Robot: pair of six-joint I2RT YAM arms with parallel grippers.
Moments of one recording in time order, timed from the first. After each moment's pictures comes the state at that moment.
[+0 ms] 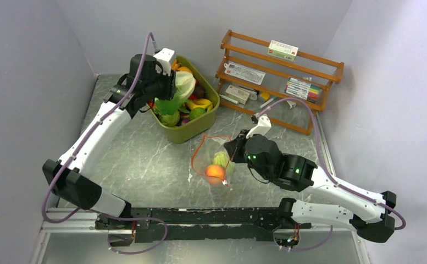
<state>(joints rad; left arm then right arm) -0.44 1.50 1.59 -0.58 -0.04 -0.03 1.13 0.88 0.97 -0.54 0.55 0.81</state>
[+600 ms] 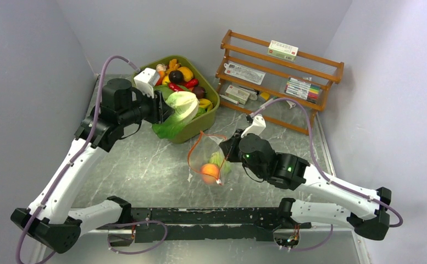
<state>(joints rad) -0.44 1.10 1.30 -0.58 0.24 -0.19 1.13 0.93 0.96 -0.48 0.55 0.84</state>
